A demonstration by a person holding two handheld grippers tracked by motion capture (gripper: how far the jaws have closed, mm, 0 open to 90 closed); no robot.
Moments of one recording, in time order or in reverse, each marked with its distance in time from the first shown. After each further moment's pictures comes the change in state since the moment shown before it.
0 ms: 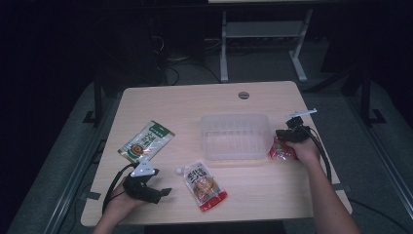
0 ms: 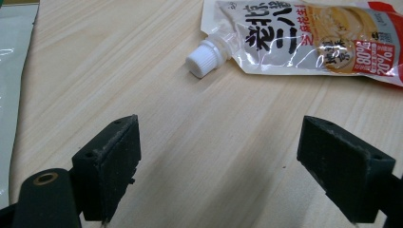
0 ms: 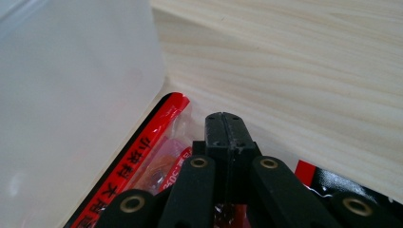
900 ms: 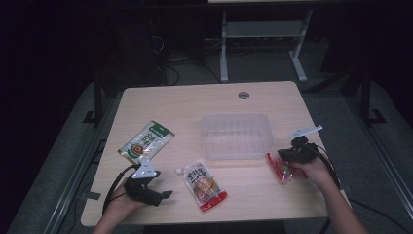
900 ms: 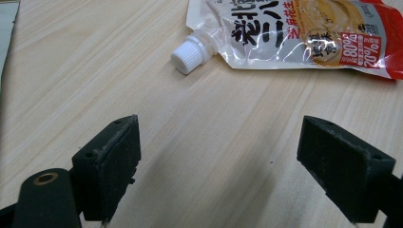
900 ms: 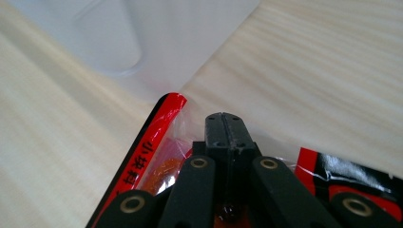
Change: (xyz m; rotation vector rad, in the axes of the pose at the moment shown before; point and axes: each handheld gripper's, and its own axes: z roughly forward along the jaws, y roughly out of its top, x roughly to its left) left arm -0.005 0.000 0.001 0.016 -0.021 0.017; right arm 0.033 -0.044 -0.044 0.078 0.117 -0.106
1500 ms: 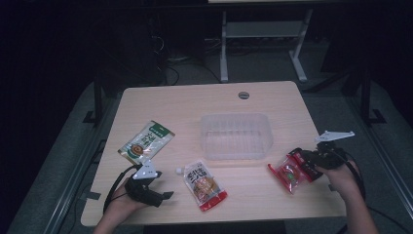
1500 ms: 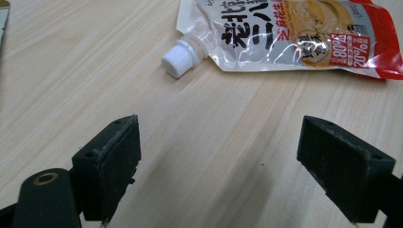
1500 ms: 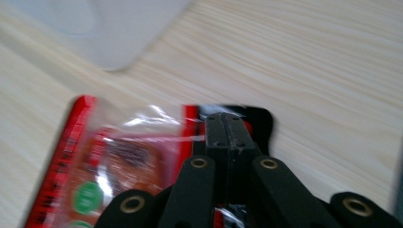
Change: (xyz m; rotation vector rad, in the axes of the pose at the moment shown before) left arm -0.004 0.002 0.001 0.000 -0.015 0.018; right arm -0.024 -0.032 -0.056 -0.072 -0.136 0.037
